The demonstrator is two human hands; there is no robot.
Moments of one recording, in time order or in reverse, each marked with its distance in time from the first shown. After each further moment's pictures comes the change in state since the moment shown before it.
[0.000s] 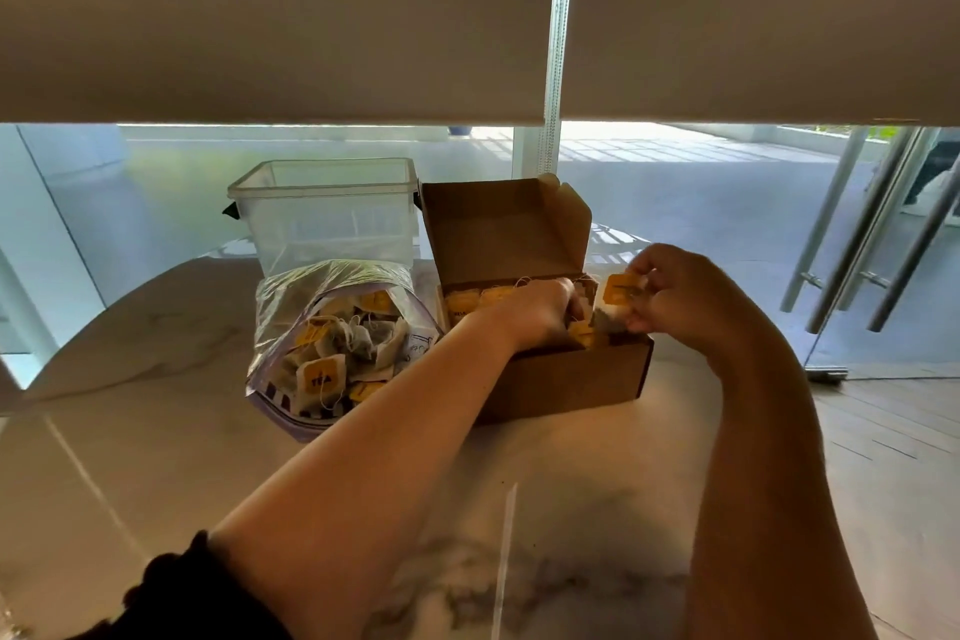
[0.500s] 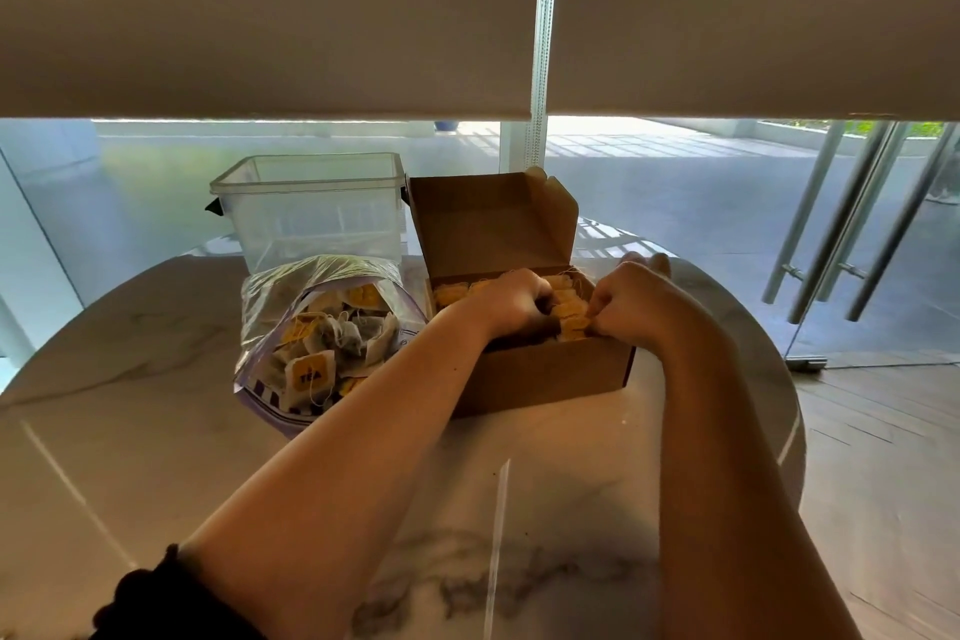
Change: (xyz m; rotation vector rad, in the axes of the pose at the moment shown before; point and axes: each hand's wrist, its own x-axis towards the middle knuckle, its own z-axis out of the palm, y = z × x) left_hand -0.001 -0.016 -0.002 -0.088 0.014 -0.009; right_hand 0.020 0.001 0.028 -0.521 -0.144 0.006
